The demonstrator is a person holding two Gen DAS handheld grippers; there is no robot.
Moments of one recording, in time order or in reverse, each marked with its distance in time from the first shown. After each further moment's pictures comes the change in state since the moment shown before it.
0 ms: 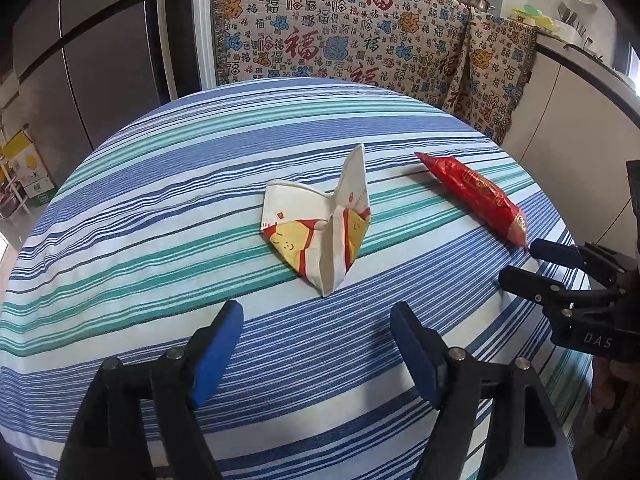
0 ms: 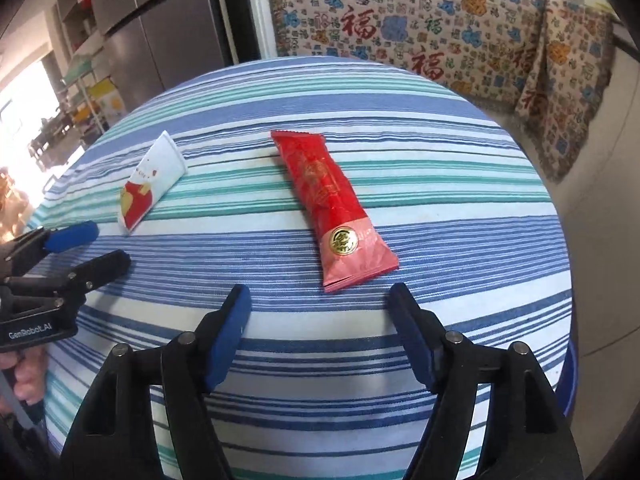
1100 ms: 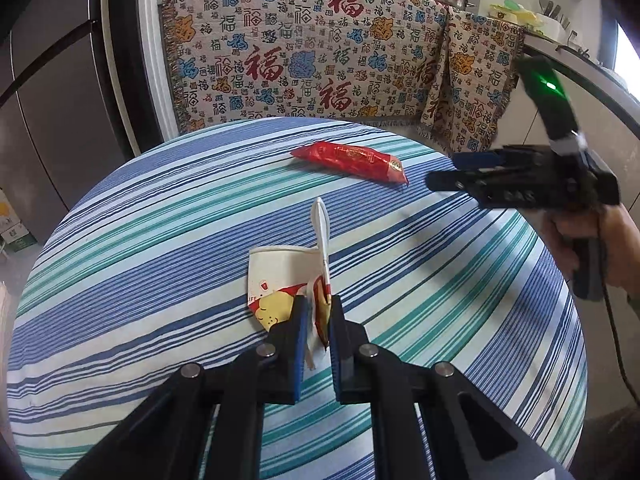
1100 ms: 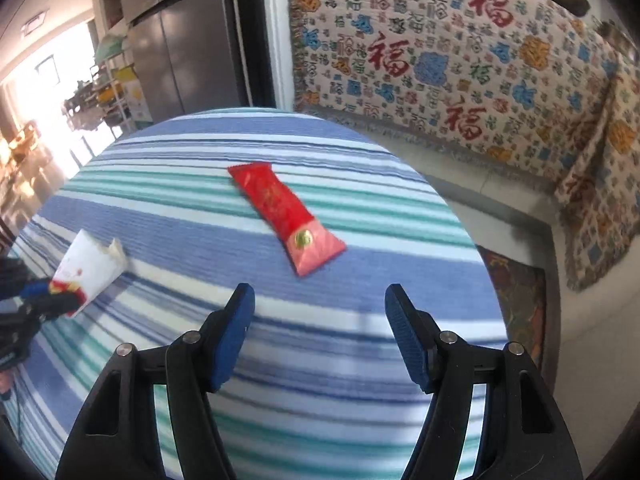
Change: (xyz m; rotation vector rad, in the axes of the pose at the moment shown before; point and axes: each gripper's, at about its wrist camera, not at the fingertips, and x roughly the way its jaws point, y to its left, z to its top) left arm 0.045 -0.007 0.113 0.080 -0.020 -0.081; right arm 0.094 -0.083 0.188 -0.195 -0.018 0.089
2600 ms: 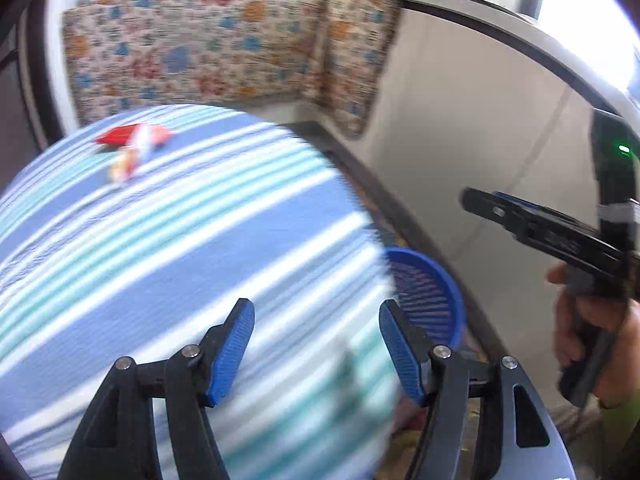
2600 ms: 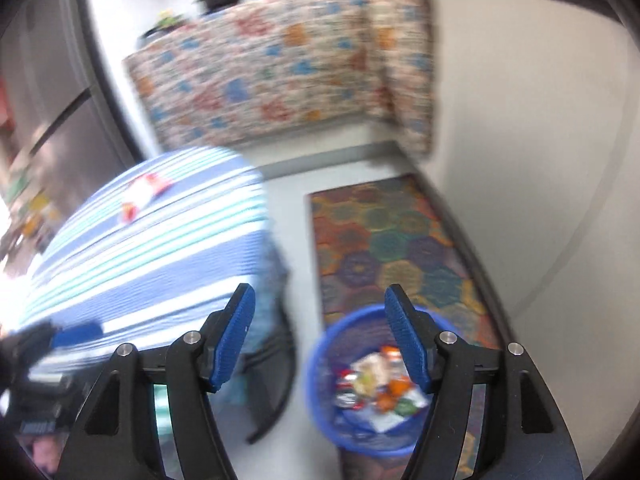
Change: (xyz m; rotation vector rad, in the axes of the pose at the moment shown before) left arm -0.024 -0.228 -0.059 0.086 0.049 -0.160; right arm -0.223 -0.058 -0.232 0.490 -0.137 -0.252
